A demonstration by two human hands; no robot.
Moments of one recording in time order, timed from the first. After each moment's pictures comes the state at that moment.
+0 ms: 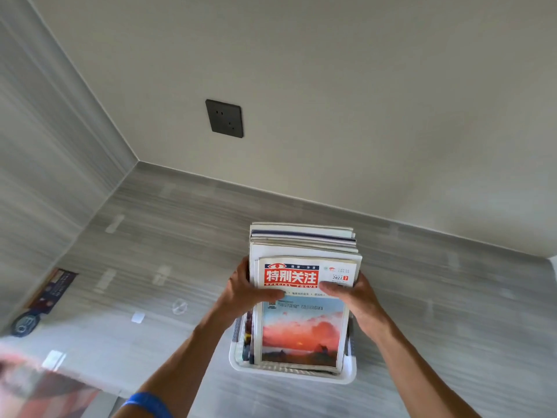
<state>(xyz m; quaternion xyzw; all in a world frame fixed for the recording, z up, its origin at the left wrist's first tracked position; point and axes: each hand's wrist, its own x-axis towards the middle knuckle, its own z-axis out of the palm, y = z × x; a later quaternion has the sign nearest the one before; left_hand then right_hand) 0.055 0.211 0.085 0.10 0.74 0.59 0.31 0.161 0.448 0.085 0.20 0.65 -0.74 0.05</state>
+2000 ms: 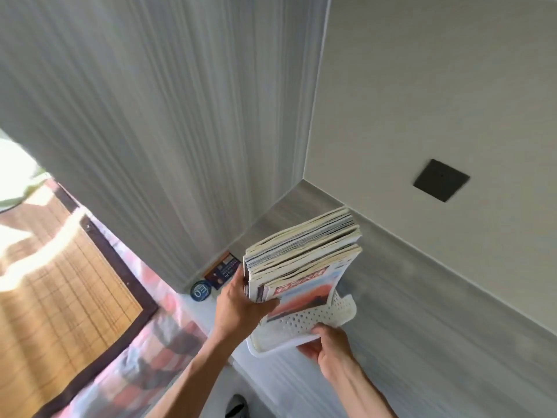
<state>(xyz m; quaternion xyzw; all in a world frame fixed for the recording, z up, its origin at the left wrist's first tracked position) 0.007 -0.121 0.137 -0.12 0.86 0.50 0.00 0.028 0.070 0.066 0.46 0.47 -0.72 0.22</state>
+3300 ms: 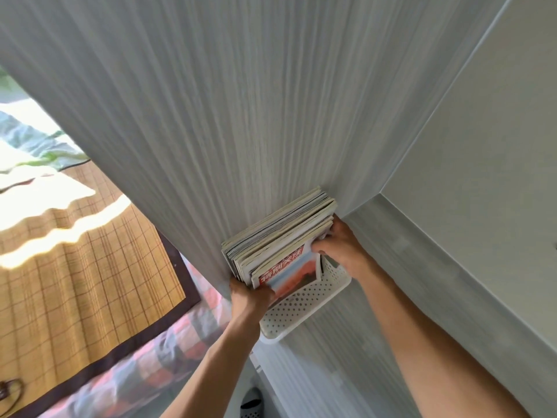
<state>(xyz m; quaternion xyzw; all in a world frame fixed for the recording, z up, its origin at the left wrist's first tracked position) -0.080 -0.227 0.103 -0.51 0.62 0.59 0.04 -0.230 -0.078 0.122 -0.04 0.78 -0.55 0.30</state>
